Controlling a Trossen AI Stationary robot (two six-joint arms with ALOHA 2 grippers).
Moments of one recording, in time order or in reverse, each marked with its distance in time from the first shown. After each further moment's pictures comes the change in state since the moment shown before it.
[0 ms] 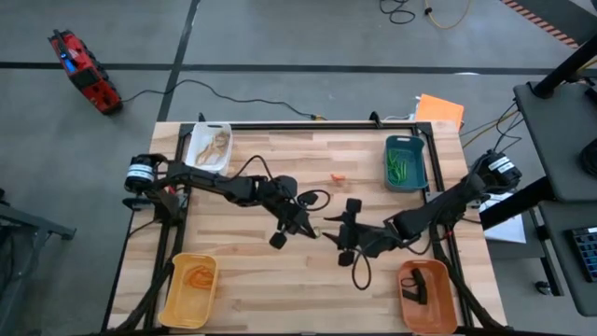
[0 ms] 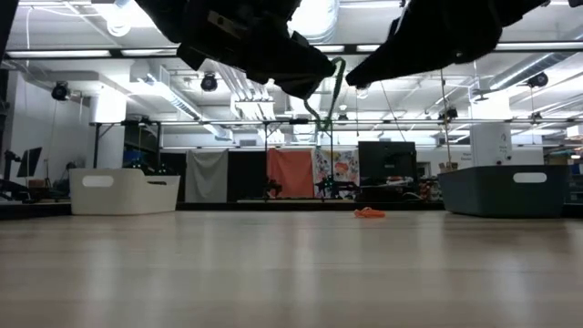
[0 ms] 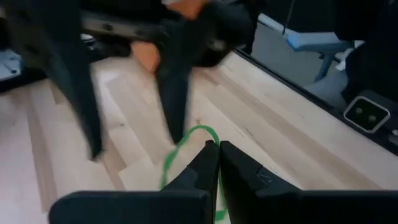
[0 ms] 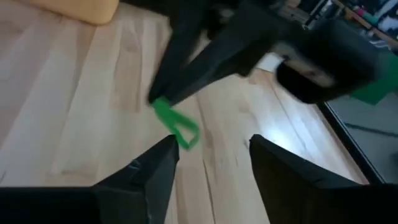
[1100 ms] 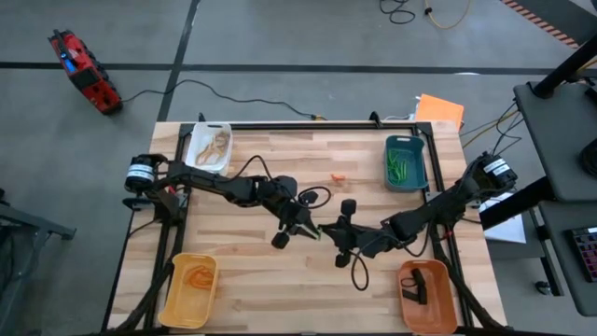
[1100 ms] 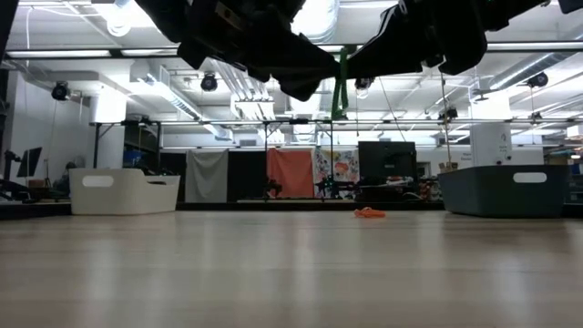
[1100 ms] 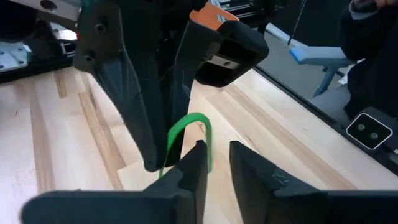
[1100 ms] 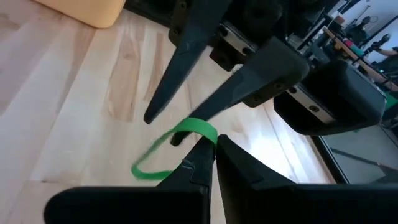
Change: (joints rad) left arm -0.005 0.002 0.000 0.030 -0.022 -0.088; right arm -0.006 0.045 0.000 0.132 0.000 -0.183
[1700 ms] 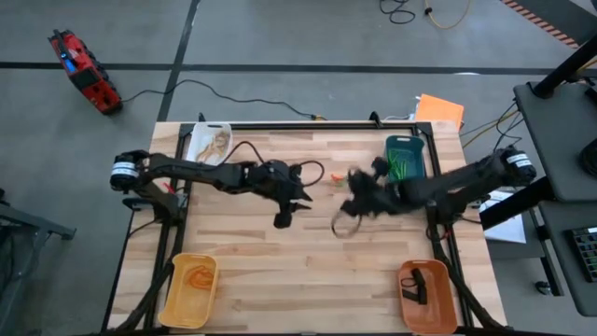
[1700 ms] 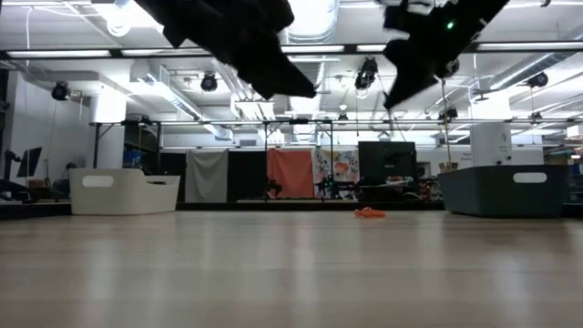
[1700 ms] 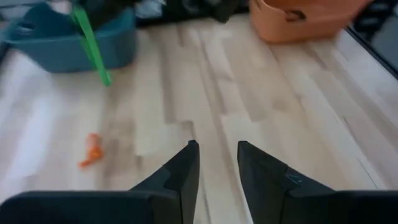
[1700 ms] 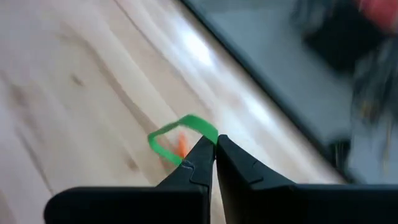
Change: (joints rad) left arm 0.085 -0.138 0.000 -0.232 -0.324 -0.057; right arm -0.276 -0.223 0.117 -0.819 0.143 0.583
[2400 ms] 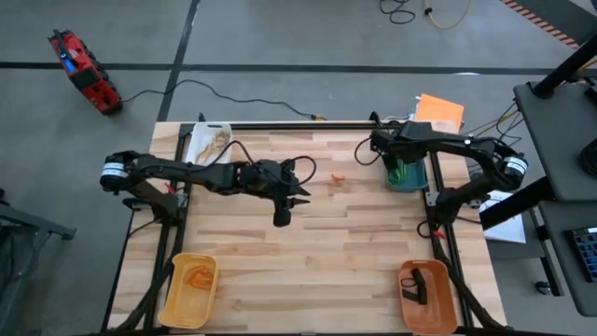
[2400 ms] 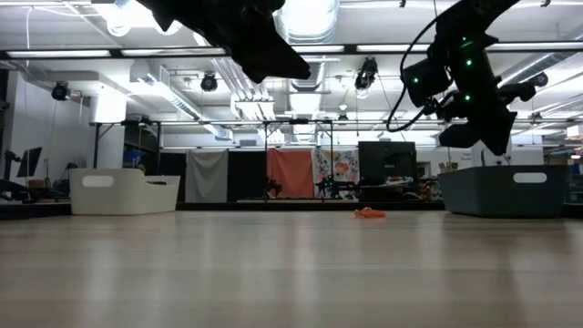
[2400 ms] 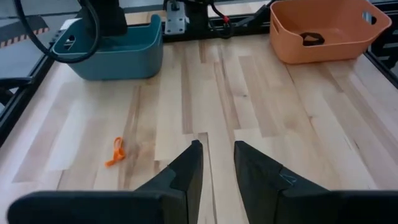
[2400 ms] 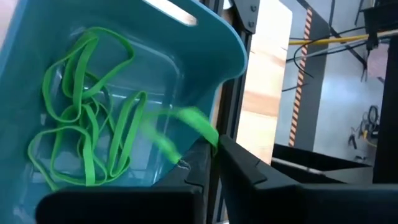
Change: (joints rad) left arm -0.038 -0.082 -0.005 -0.008 -0.130 -0.067; right arm -0.777 0.086 0.045 -0.795 -0.223 0.370
